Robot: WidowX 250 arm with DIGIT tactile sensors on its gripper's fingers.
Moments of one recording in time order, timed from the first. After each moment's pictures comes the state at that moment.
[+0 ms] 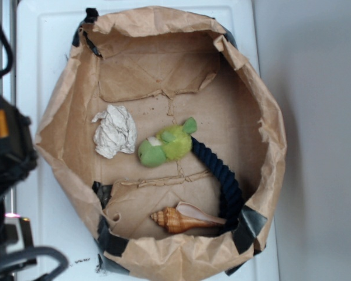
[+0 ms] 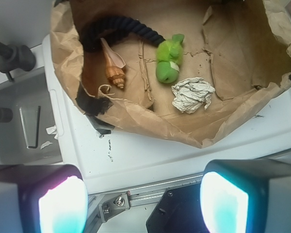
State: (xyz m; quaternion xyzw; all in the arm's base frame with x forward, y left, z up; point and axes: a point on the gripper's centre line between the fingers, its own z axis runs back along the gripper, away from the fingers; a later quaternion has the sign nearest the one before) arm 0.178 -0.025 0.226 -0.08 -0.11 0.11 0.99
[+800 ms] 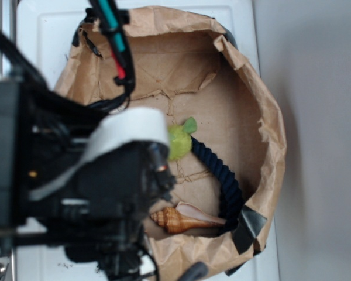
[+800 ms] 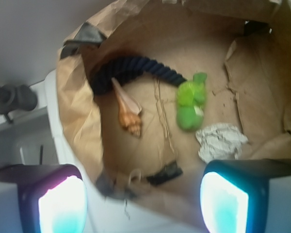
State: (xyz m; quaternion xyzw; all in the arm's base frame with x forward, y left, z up) arm 0.254 -0.041 0.200 -0.08 -0.15 0.13 0.98
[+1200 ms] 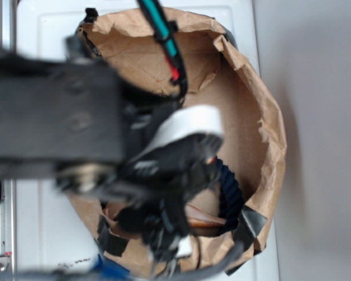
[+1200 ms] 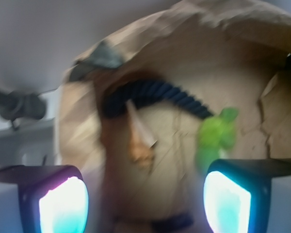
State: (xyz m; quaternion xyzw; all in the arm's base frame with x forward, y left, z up) arm 0.288 -0.016 0.166 -0.10 -0.19 0.09 0.97
